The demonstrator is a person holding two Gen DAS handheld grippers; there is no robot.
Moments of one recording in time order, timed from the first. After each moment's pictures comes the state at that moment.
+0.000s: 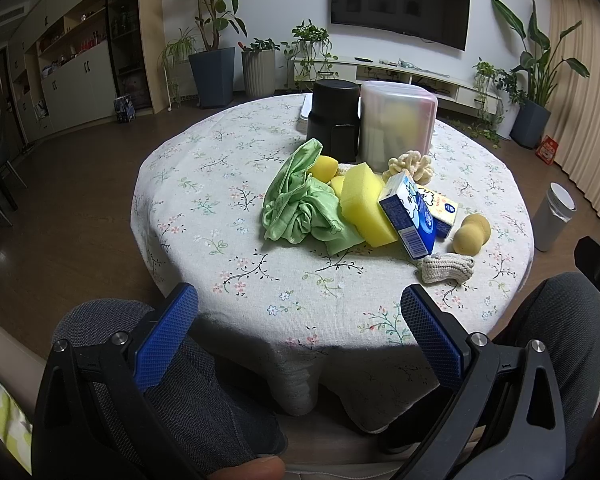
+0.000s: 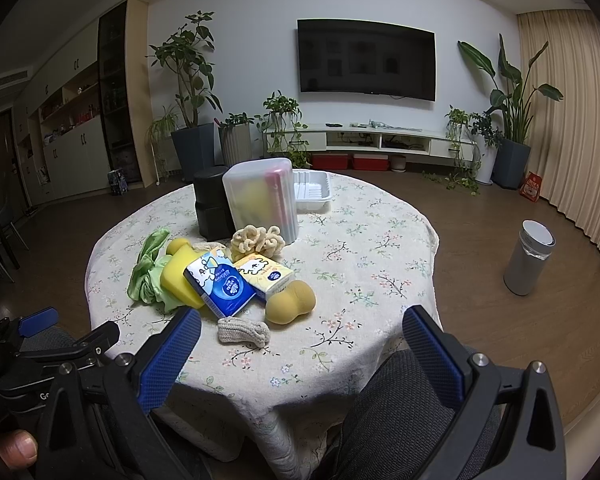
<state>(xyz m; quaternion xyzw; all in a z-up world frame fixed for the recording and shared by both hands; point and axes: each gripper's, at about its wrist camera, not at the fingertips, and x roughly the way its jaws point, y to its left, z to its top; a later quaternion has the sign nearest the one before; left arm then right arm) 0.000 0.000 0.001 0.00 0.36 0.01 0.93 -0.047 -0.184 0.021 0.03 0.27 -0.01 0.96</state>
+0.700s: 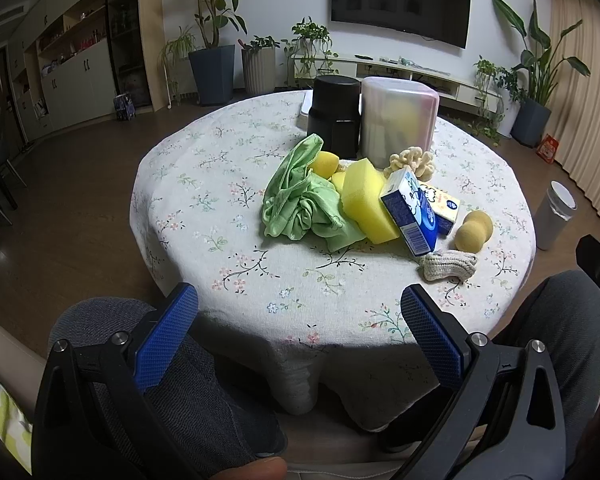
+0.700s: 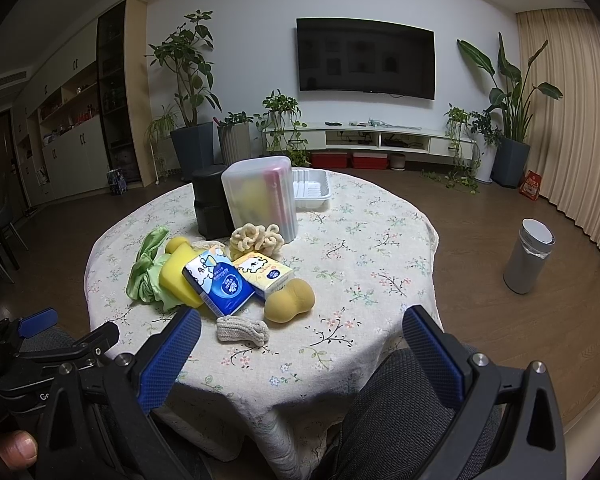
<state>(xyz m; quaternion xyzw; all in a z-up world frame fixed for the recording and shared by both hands) 0.001 0.007 -0.008 0.00 0.37 0.00 0.93 -0.045 -0.186 0.022 0.03 0.27 -0.01 0.96</state>
